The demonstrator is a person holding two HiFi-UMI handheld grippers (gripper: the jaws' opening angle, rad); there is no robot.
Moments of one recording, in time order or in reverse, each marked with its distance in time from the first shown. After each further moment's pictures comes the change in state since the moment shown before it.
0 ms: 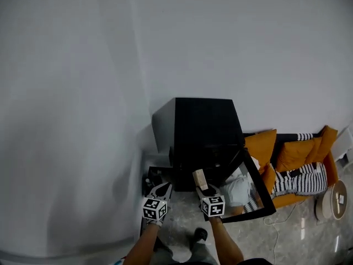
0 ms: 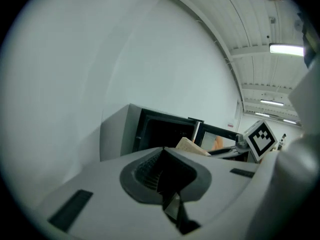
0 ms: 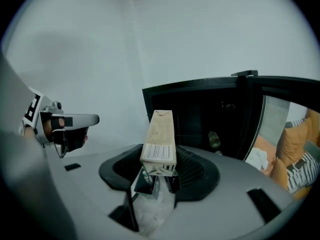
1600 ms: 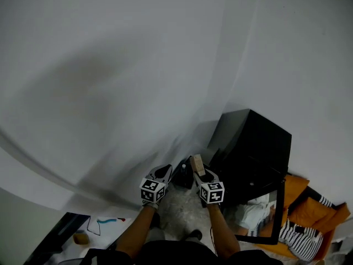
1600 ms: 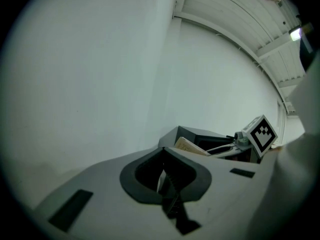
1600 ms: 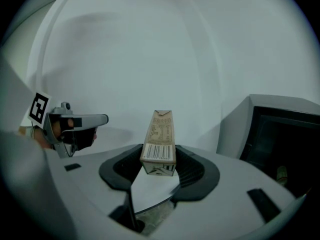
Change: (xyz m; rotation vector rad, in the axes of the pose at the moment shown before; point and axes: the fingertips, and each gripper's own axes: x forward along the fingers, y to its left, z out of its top) left arm -0.224 0.107 0.044 -0.064 -0.175 0.468; right arm 0.036 0.254 0.056 -0.304 0.042 0.514
